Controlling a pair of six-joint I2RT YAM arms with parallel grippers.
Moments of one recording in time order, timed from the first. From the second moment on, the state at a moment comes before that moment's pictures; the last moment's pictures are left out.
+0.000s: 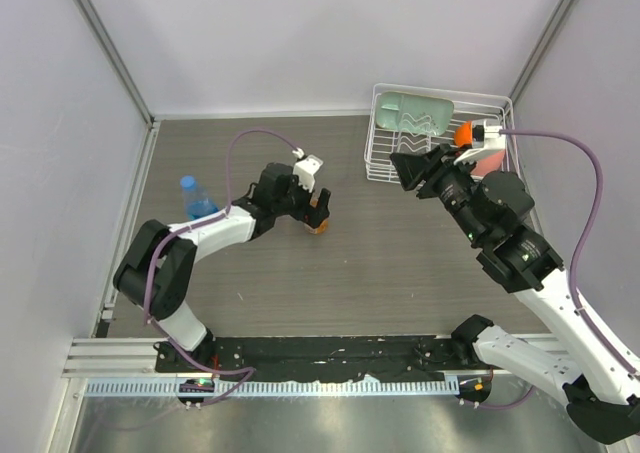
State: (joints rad) left arm -0.57 1.64 0.94 0.13 0.20 0.00; right arm 0.62 0.83 1.10 -0.21 0.20 0.47
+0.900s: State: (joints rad) left arm -0.71 1.79 1.43 -0.56 0.24 0.29; right arm 0.62 0.84 1.08 -0.23 0.21 0.45
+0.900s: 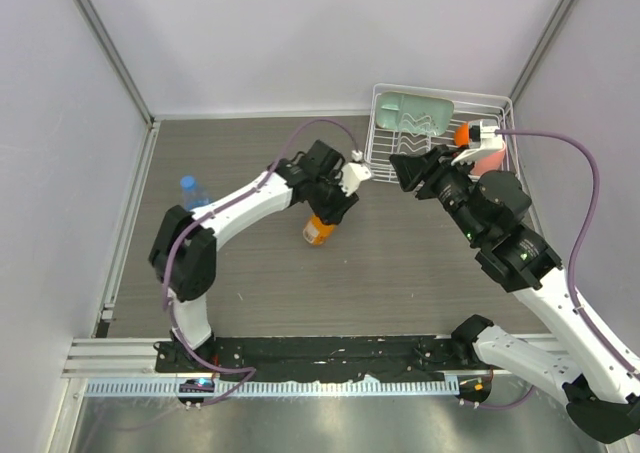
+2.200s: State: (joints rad) left arm -0.99 2.03 1.54 -0.88 0.27 0.42; right arm 0.62 0.84 1.10 -0.34 0.30 0.44
